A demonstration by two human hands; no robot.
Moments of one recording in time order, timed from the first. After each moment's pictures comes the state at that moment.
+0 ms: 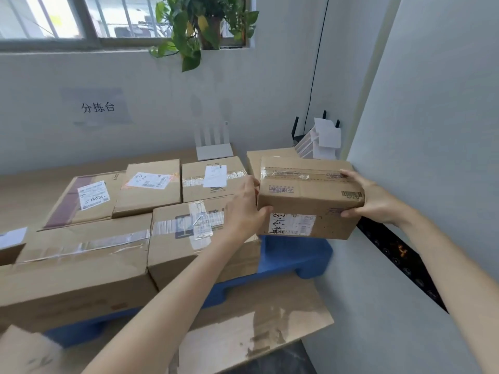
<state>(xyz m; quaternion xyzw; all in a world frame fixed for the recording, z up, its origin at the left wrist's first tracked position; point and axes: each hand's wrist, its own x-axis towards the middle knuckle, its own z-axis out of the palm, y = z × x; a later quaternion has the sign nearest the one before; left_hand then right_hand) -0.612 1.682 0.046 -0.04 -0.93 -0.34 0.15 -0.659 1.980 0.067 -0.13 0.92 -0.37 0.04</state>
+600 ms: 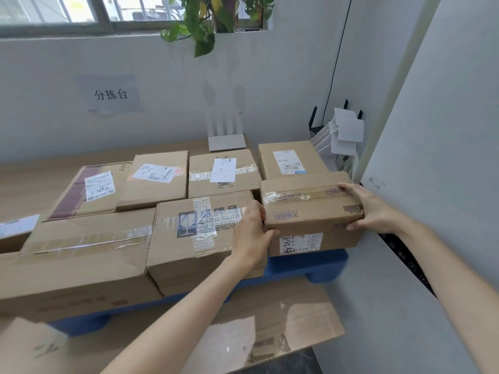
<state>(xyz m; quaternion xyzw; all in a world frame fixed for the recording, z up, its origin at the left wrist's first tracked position) -0.624 1.687 -0.028 0.01 -0.91 -0.39 0.12 -0.716 1.977 0.007 -0.18 0.94 -0.29 0.08</state>
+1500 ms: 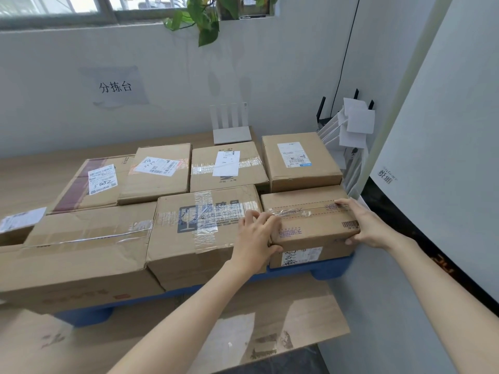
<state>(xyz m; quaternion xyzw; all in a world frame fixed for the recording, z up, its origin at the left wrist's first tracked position) -0.624 1.684 -0.057 -0.11 -0.98 -0.12 0.12 -0.711 1.971 -0.048 -0.17 0.94 -0.28 0.10</state>
